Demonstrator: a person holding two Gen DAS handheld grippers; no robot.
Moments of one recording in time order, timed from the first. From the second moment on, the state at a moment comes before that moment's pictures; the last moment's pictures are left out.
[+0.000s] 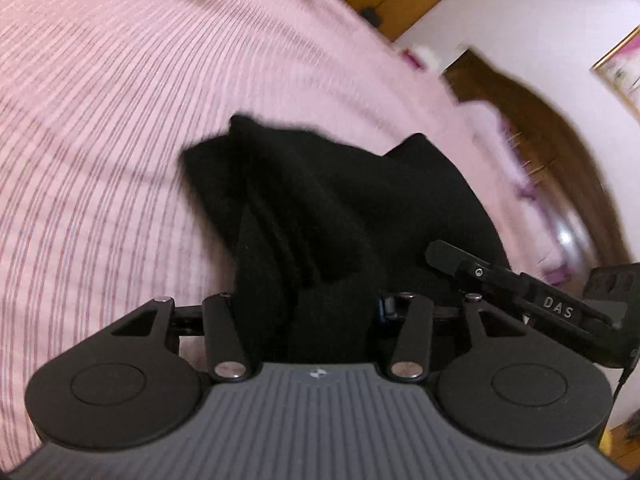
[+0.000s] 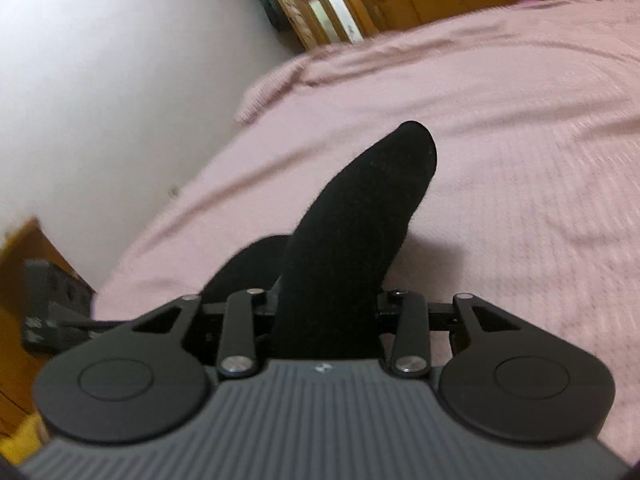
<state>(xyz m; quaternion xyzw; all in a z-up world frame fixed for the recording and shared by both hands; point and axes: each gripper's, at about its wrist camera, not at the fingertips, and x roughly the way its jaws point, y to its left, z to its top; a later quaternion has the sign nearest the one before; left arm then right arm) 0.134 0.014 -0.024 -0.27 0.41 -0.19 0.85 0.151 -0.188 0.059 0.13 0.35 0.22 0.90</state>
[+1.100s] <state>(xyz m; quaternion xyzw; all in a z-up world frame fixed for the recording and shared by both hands) 0.113 0.002 -0.006 -0.12 0.35 -0.05 0.93 0.087 -0.201 0.026 0.13 0.27 0.13 0.94</state>
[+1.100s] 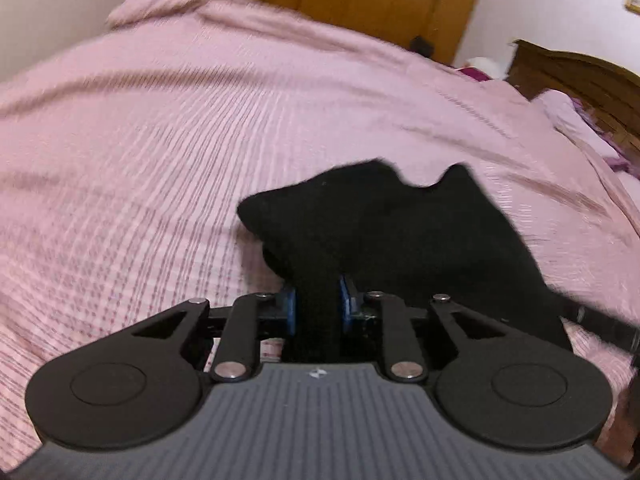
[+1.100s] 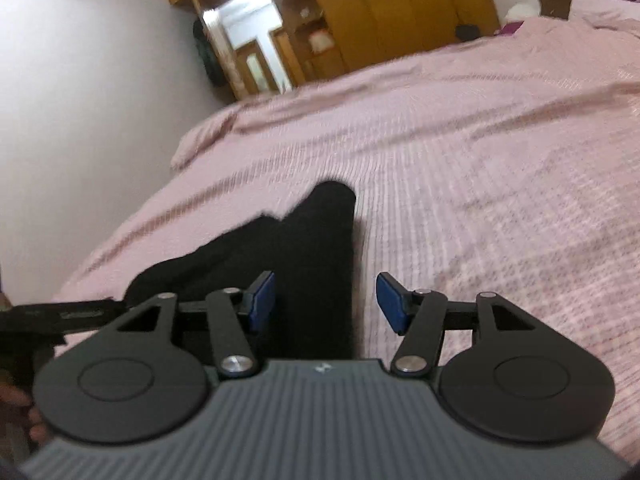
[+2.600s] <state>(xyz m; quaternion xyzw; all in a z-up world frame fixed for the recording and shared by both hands) 0.032 -0.029 -0.022 -0.05 0.47 -0.01 0.88 0.006 -0.177 0.016 0.08 0.37 0.07 0.92</state>
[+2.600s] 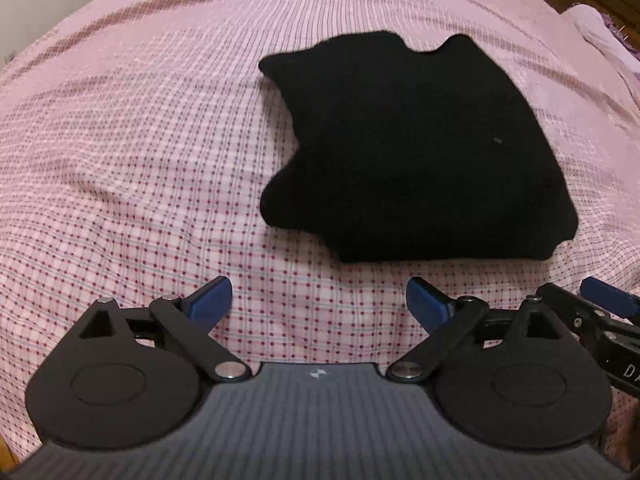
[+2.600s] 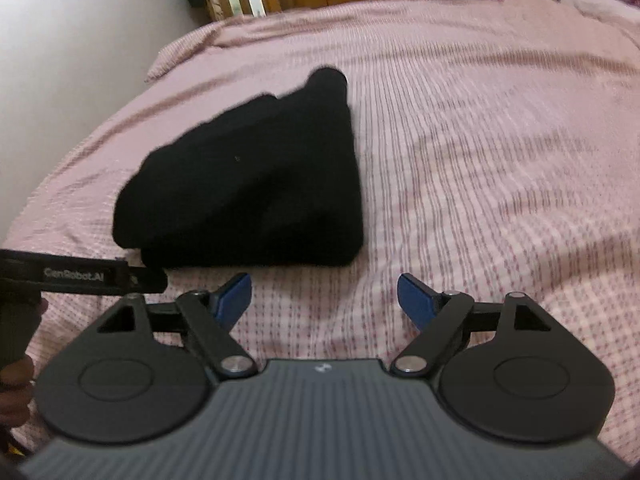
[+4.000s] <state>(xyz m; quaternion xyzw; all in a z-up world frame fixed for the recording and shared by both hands) 0.043 -0.044 -0.046 -0.02 0.47 0.00 0.88 0.020 -0.182 -0.006 0.10 0.39 0.07 0.91</state>
